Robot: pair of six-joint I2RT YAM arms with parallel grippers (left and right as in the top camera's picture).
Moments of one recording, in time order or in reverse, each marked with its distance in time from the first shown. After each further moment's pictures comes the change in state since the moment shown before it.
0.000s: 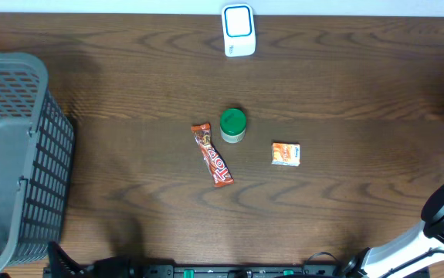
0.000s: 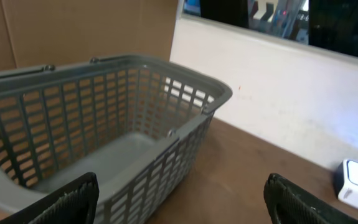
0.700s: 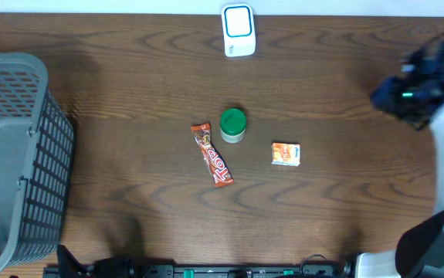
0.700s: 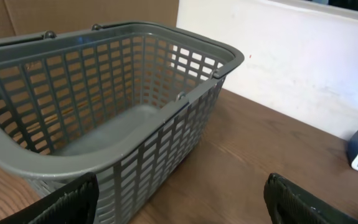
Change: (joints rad) left arm 0.000 0.000 0.000 -0.118 0.000 0.000; right arm 0.388 -0.294 0.054 -0.563 -0.872 0.438
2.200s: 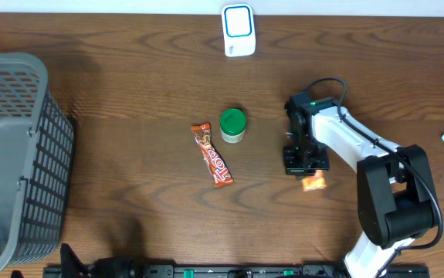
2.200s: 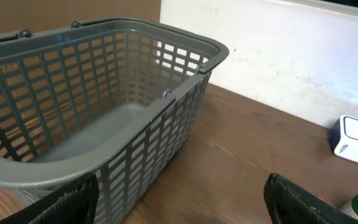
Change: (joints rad) left arm -0.077 0.000 0.000 -0.008 0.000 0.000; right arm 0.532 0.263 -0.277 -0.135 0.251 0.171
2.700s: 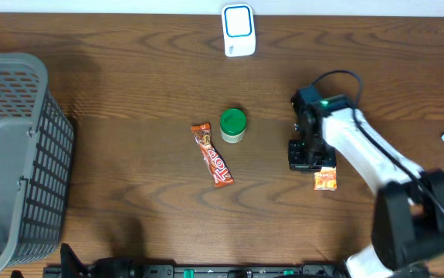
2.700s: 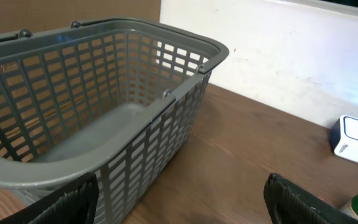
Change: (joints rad) left arm 0.000 0.000 0.000 0.000 0.000 0.000; right arm -0.006 -0.166 0.019 -0.059 -0.032 0.029
